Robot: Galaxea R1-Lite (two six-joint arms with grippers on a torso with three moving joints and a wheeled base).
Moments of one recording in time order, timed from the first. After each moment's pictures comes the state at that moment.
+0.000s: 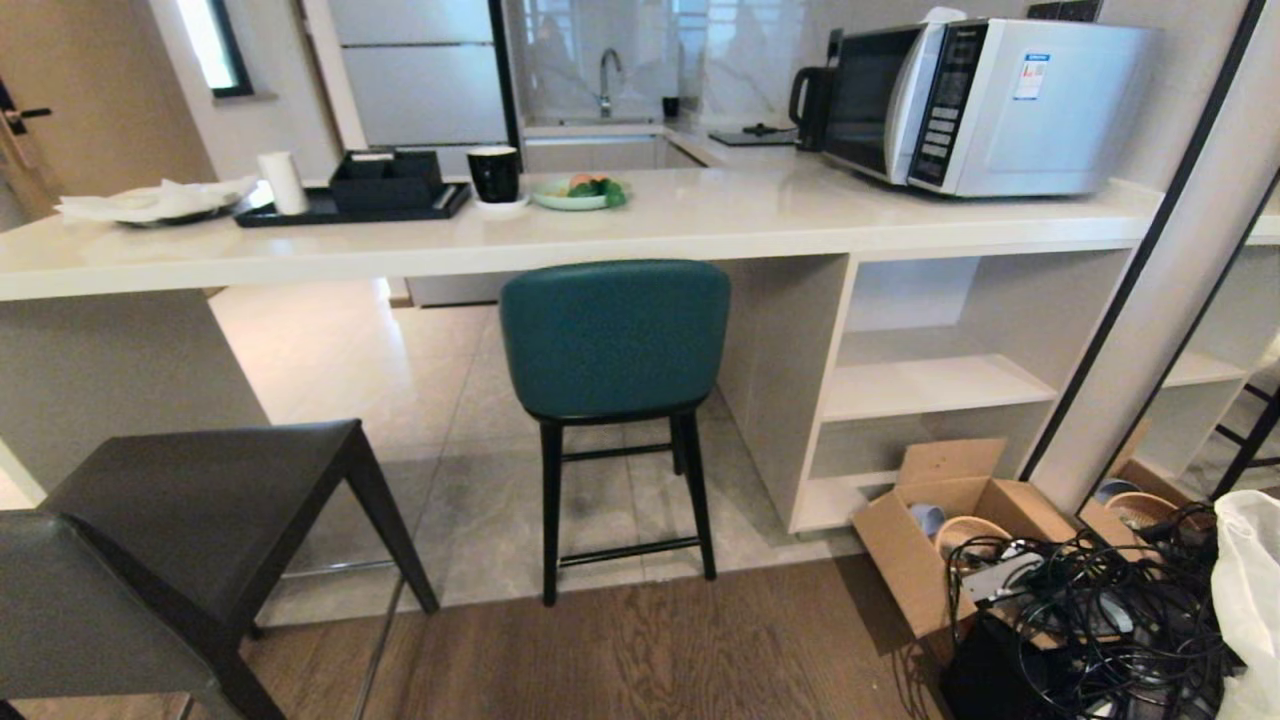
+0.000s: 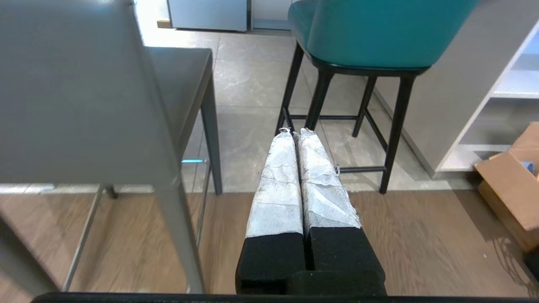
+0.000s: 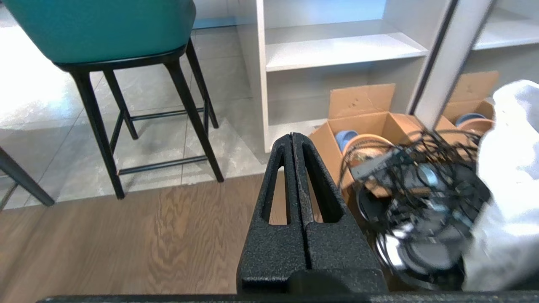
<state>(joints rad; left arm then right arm) 0.00 0.00 0.00 -0.02 0.02 -0.06 0.00 0.00 0.00 -0.01 -0.01 0.00</state>
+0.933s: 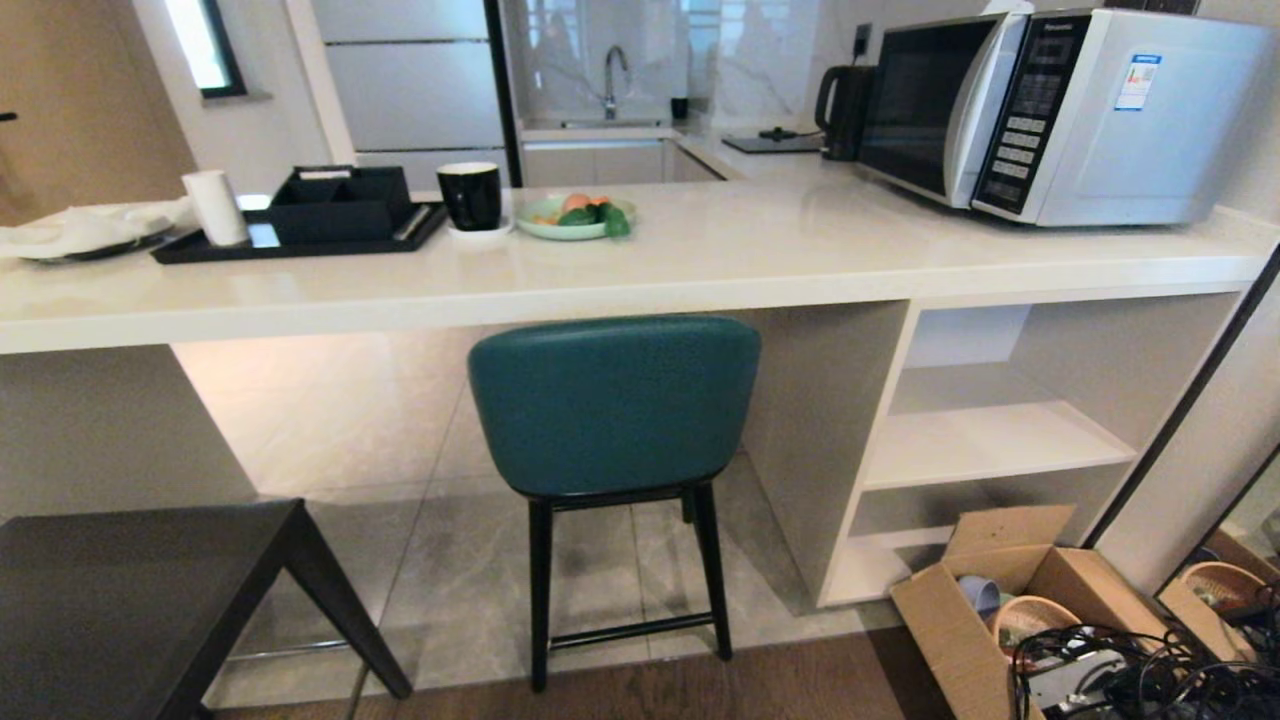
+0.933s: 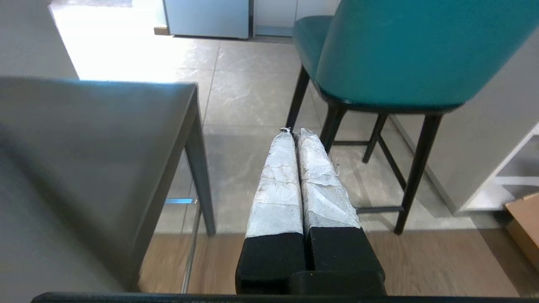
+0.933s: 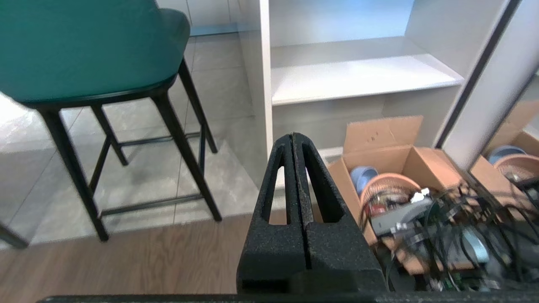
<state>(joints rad) 0.00 0.00 0.00 -0.02 0.02 -0.06 0.00 0.00 0.00 -0.01 -0.01 0.00</state>
